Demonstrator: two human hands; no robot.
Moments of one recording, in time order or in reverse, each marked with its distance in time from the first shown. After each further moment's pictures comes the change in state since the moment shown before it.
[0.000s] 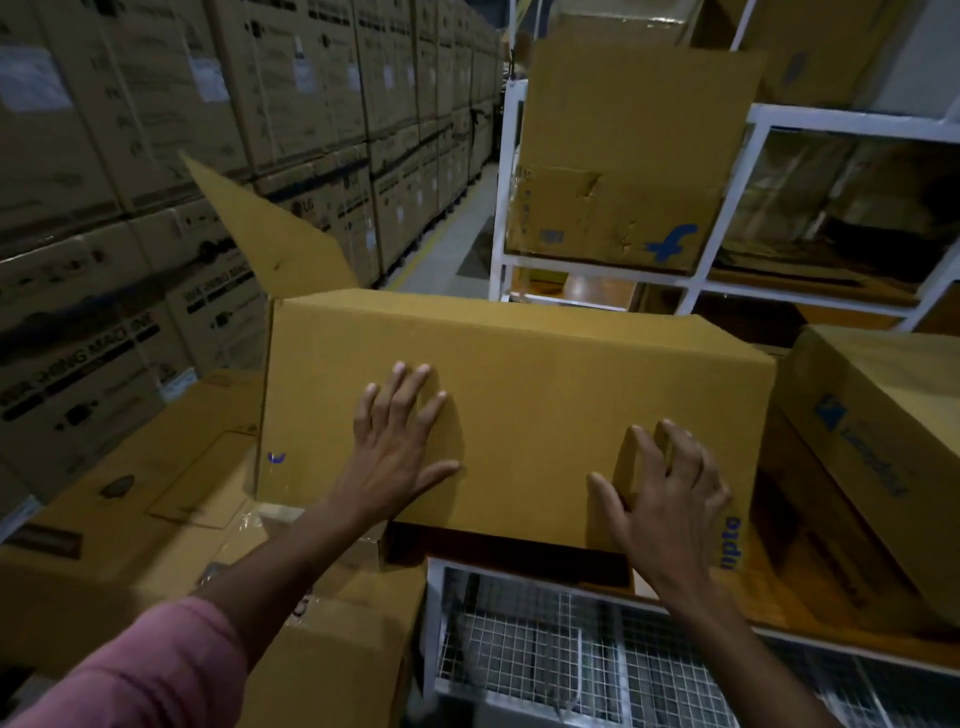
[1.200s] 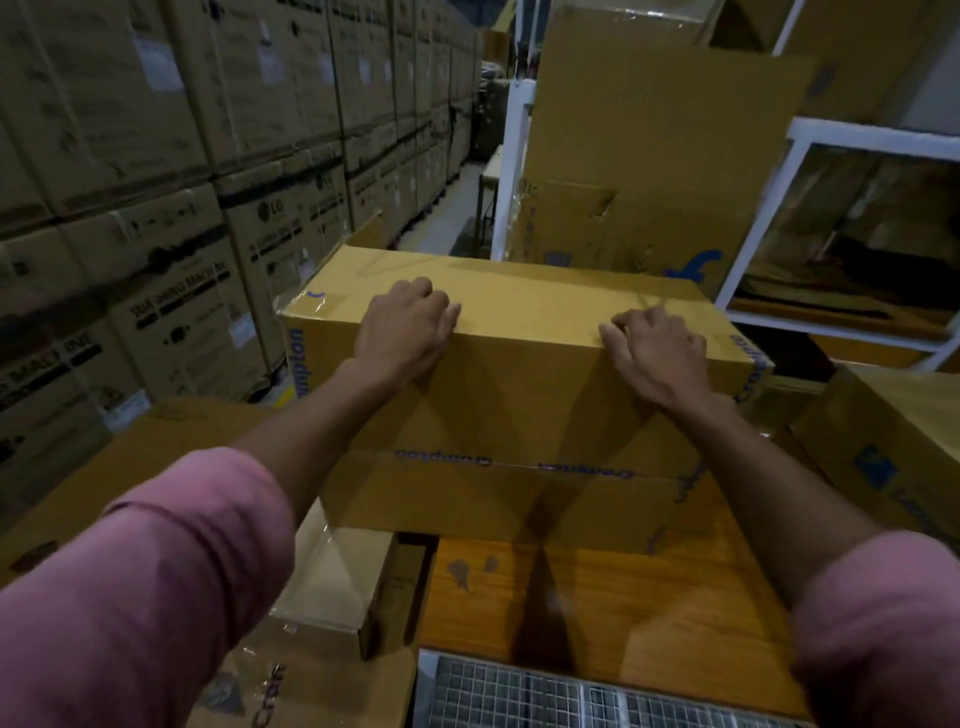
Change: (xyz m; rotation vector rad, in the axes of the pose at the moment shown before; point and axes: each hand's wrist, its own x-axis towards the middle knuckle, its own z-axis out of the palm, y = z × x) left_hand 0.225 -0.078 -0.001 -0.074 -0.042 -0.172; right_hand 0.266 -0.037 0.048 0.036 -0.356 -0.006
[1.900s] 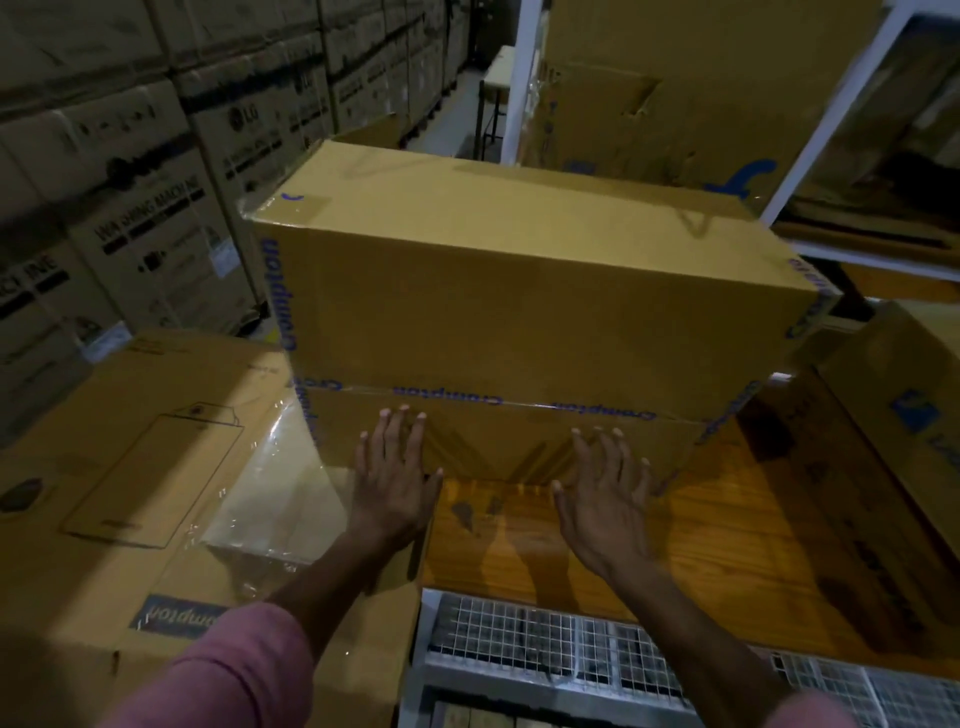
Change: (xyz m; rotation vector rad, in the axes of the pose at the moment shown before) left_hand -0.214 -0.020 0.200 -0.083 -0.230 -0.130; right_hand -0.177 0.004 0.199 -0.071 -0.123 -0.030
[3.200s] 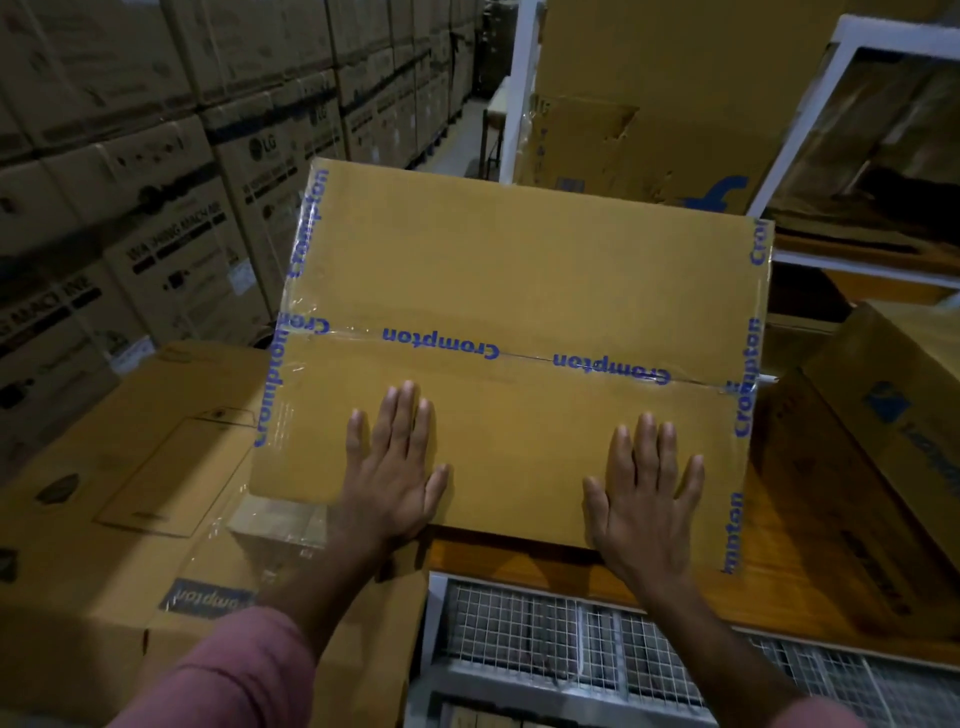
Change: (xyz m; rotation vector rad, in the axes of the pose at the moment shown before) left_hand -0.032 0.019 -0.064 0.239 0.228 0.129; right_hand -0.044 0.022 -0.037 -0.084 0.280 0.027
